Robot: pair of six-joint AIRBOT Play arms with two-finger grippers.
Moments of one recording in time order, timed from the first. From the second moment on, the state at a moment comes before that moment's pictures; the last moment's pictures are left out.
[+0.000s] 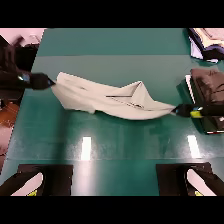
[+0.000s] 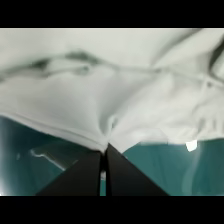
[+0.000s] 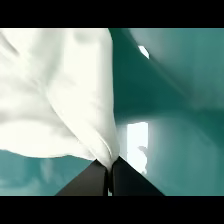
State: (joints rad) left arm 0.07 -1.05 1.29 1.00 -1.23 -1.30; right arm -0.31 -0.90 0.78 -0.90 1.21 1.22
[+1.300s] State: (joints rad) left arm 0.07 -0.81 2.05 0.99 -1.08 -1.37; right arm -0.65 -0.82 1.97 -0.93 1.43 1.49
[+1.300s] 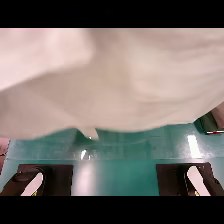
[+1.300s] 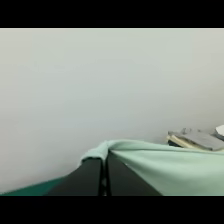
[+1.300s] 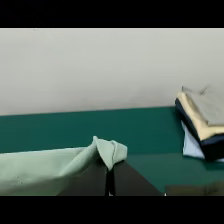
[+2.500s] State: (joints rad) left arm 0.07 -1.75 1.88 1.02 -0.98 -1.27; right arm -0.07 -1.75 1.83 -1.36 1.17 1.66
